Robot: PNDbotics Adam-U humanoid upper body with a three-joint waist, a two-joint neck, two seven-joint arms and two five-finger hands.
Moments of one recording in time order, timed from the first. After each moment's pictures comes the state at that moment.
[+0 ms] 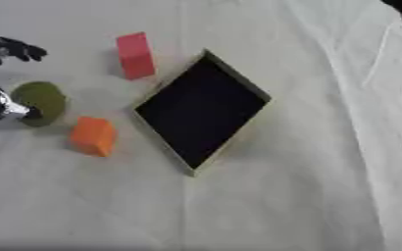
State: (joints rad) left arm -0.74 0.78 -0.29 -1.50 -0.62 0.07 -0.73; right arm -0.26 -0.47 -0.07 -1.98 -0.17 -0.45 -0.03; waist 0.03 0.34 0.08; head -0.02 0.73
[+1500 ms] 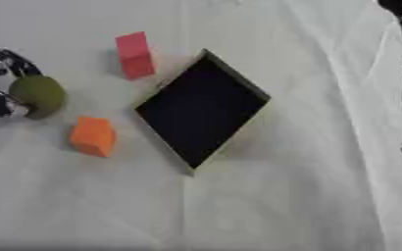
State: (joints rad) left arm -0.76 0.73 -0.30 -1.37 -0.74 0.07 -0.72; right arm -0.25 -0.45 -0.07 -1.98 -0.17 -0.44 -0.02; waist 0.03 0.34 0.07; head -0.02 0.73
